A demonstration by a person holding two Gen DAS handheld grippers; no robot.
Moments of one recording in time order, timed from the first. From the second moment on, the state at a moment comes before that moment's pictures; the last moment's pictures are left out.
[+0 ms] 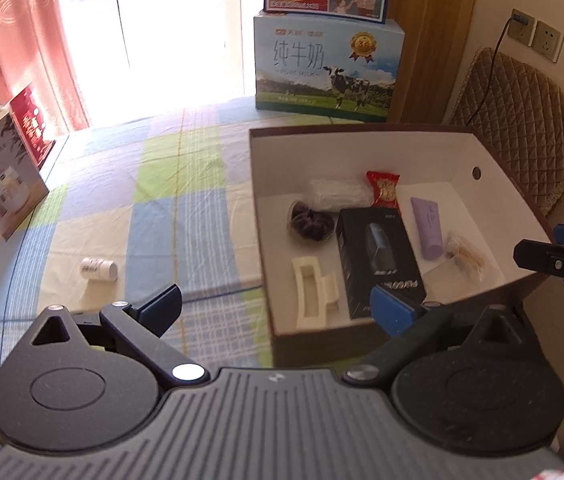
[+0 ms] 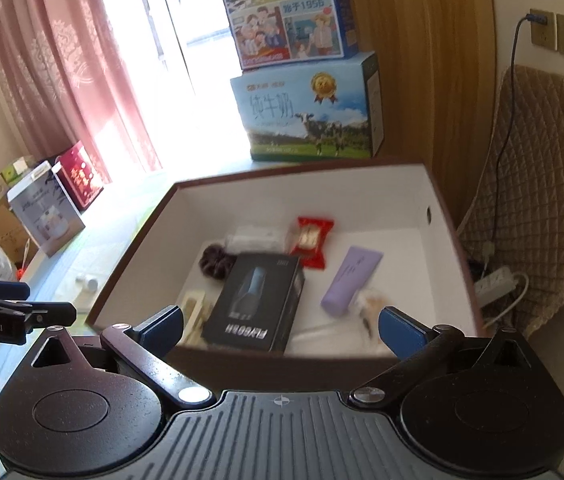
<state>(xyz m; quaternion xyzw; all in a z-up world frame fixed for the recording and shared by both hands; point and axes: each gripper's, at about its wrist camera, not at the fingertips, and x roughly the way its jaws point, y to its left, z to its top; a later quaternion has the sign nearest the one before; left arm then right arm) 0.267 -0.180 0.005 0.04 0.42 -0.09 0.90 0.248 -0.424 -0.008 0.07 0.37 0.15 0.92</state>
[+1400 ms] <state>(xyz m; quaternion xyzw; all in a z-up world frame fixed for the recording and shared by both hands) 0.193 0.010 -0.036 0.00 0.48 0.01 0.88 0.193 -0.195 -0.072 0.03 0.44 0.27 0.86</state>
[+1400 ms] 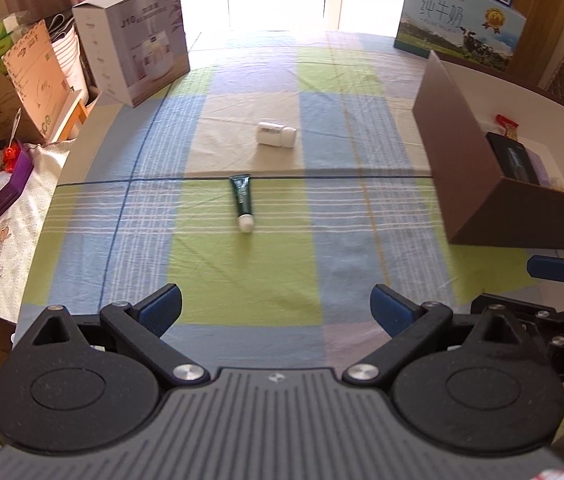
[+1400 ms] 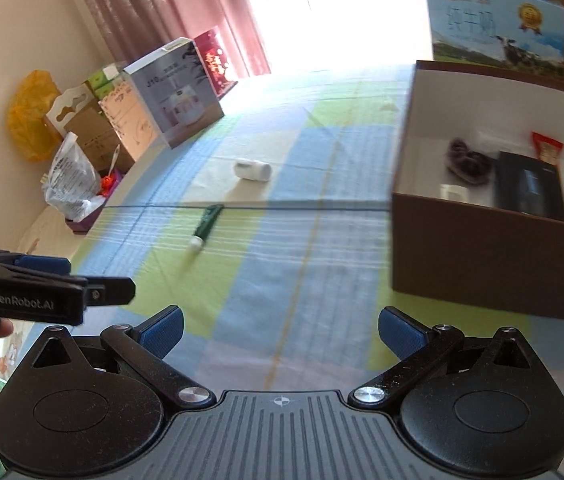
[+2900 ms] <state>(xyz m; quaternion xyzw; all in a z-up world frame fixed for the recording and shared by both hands) 0.339 0.078 -0.133 0.03 0.52 -0.04 0.86 0.333 -0.079 -0.127 -0.02 0.43 0.26 0.87</state>
